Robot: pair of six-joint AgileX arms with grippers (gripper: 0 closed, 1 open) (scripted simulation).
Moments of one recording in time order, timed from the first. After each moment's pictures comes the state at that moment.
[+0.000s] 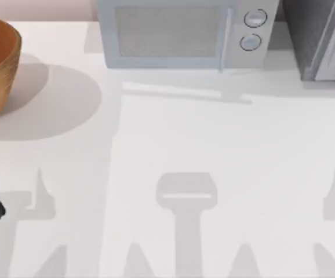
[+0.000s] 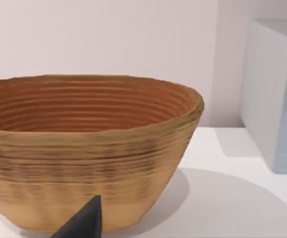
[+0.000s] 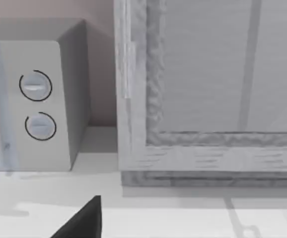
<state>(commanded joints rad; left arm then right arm) 0.00 0.00 0.00 0.00 0.00 0.00 0.00 0.00 0.00 0.00 0.00 0.00</state>
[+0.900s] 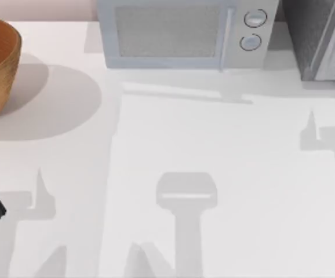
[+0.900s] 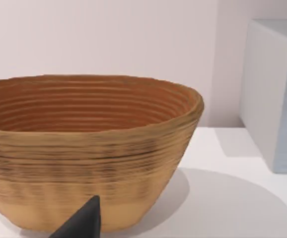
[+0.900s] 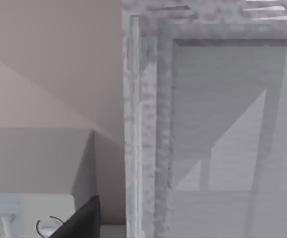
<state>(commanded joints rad) 0.00 0.00 0.00 0.00 0.00 0.00 0.09 0.65 0.83 -0.20 0.10 0.01</state>
